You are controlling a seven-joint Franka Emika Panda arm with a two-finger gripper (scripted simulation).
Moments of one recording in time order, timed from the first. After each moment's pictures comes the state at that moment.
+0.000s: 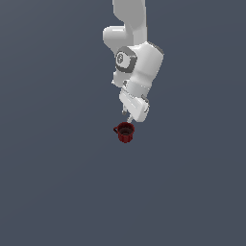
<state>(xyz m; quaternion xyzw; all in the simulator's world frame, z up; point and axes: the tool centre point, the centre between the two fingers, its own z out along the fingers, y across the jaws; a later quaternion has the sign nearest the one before) -0.074 0.017 0.182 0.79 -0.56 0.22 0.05</state>
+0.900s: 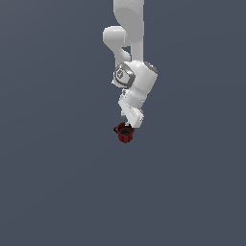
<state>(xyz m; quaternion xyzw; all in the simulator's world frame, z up) -0.118 0.009 0.102 0.80 -0.56 0.18 0.09</state>
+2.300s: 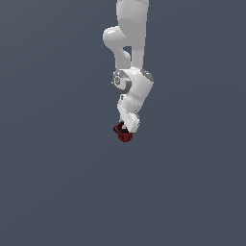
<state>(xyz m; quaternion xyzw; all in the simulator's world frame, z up) -0.113 -0.002 0.073 0.79 -0.57 0.18 0.09</state>
